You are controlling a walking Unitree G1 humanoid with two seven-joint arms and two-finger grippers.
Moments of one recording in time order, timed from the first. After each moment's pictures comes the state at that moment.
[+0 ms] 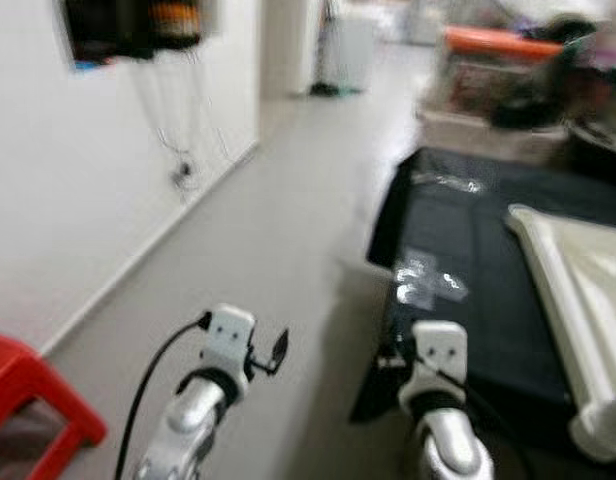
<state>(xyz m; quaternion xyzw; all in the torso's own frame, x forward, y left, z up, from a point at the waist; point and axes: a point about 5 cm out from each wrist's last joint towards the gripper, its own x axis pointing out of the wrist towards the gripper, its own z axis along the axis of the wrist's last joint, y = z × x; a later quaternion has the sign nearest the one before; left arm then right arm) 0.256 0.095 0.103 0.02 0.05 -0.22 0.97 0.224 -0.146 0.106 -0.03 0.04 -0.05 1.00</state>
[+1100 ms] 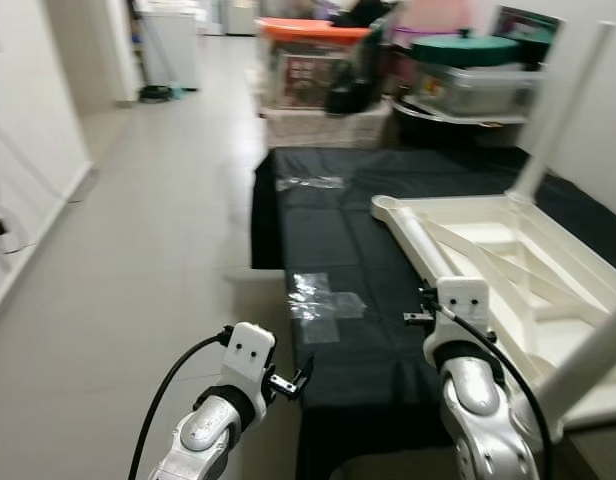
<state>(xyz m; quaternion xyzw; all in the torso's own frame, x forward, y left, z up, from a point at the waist) 0.244 0.085 0.105 0.00 0.05 -0.24 0.97 0.282 -0.170 0.148 -0.09 0.04 -0.10 0.99</state>
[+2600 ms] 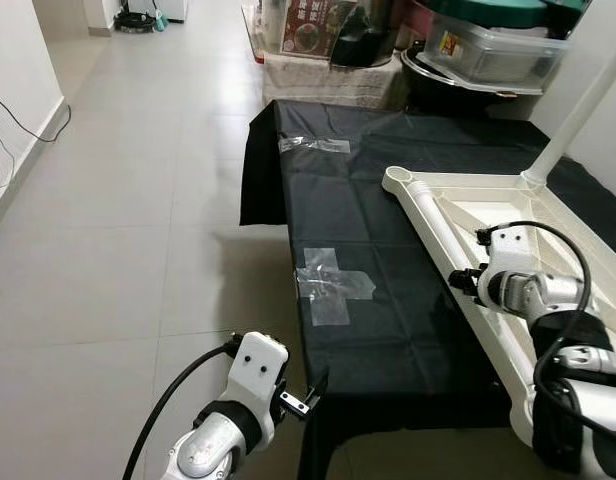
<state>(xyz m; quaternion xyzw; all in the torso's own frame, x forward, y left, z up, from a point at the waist) 0.212 0.071 0.124 0.00 0.06 -0.29 0.96 0.371 -0.273 0.165 0.05 0.29 -0.05 0.95</state>
